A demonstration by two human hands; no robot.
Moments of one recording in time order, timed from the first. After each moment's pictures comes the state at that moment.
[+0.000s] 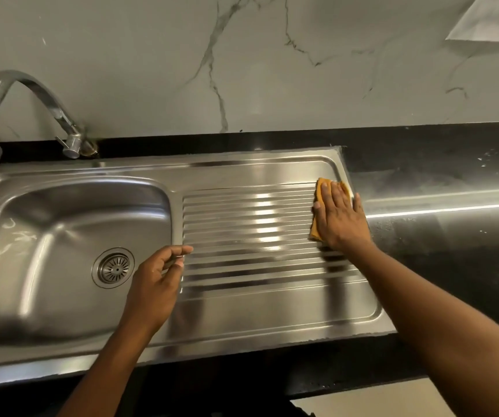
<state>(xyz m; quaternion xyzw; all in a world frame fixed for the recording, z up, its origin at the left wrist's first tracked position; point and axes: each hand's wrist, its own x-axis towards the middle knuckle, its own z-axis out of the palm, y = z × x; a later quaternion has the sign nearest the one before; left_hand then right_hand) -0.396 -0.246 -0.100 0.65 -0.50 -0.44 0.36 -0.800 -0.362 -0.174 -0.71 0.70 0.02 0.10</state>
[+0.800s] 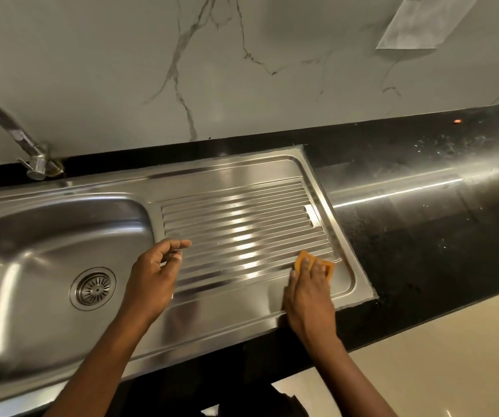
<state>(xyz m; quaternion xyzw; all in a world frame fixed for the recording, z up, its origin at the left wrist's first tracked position) -0.395 -0.267 -0.090 0.59 -0.55 -0.48 0.34 -0.679 -0.169 -0.150 -0.53 0.83 -0.09 0.18</state>
